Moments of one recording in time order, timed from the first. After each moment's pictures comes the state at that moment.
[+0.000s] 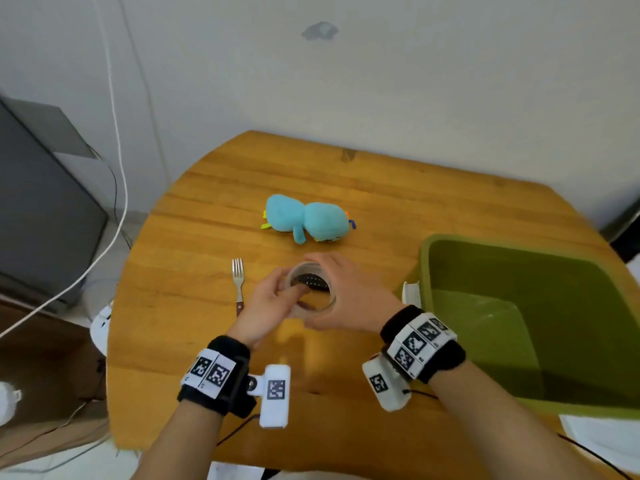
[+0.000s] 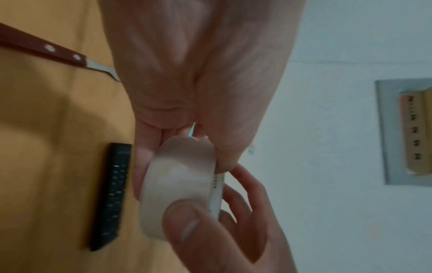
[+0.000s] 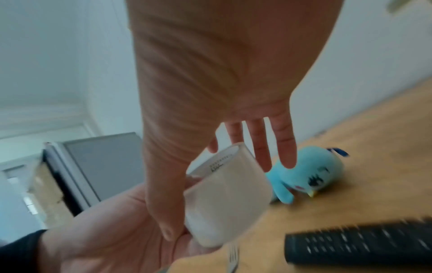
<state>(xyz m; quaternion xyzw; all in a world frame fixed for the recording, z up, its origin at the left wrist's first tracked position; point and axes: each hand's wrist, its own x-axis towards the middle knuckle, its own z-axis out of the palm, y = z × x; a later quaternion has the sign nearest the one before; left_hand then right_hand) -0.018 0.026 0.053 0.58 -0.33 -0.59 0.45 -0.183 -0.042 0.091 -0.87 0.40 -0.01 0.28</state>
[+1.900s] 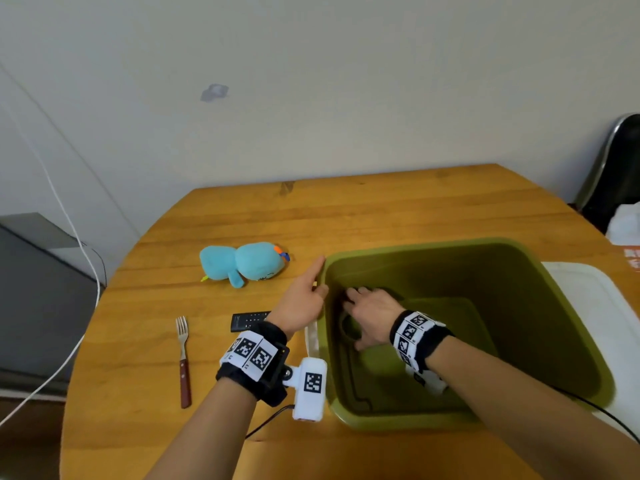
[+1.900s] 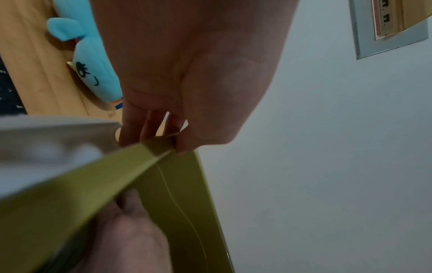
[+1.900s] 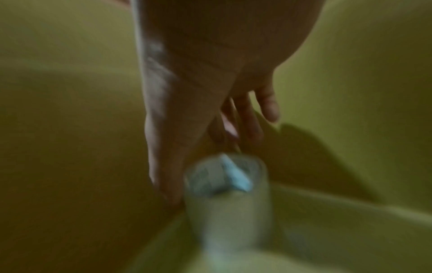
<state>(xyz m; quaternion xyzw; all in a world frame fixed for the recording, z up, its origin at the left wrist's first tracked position) -0.215 -0.085 0.101 0.64 -0.54 -0.48 0.26 -0.379 -0.122 0.037 -0.89 0.38 0.25 0.05</state>
